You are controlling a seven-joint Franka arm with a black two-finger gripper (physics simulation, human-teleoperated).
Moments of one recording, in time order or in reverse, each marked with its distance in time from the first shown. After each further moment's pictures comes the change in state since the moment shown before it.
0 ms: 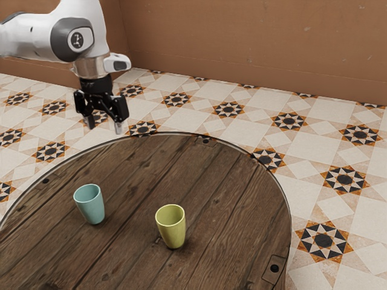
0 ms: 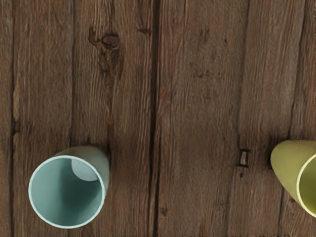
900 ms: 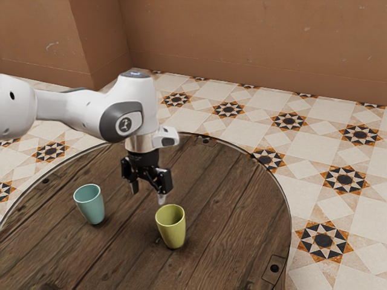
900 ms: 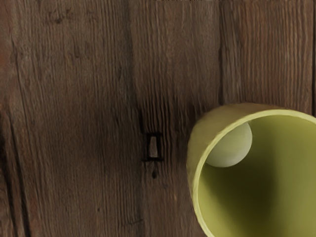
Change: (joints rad) arm -0.102 0.027 -0.128 -0.369 -0.035 0.364 -0.090
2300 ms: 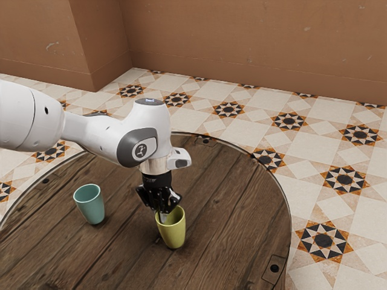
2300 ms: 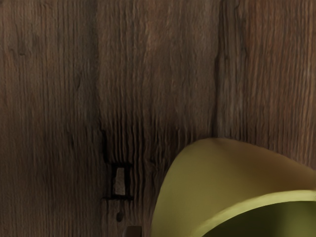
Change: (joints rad) arm -0.032 0.123 -0.006 -0.025 -0.030 0.142 -0.076
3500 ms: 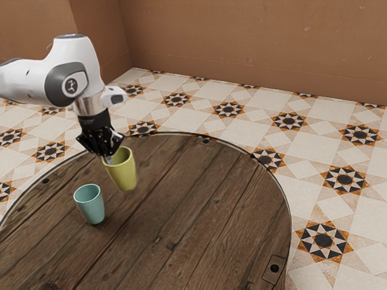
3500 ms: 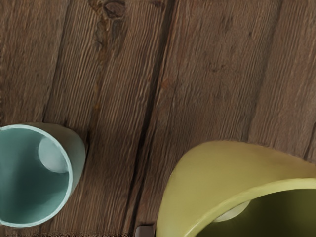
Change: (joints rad) arm 0.268 -0.286 0.003 0.039 0.041 -0.218 0.000
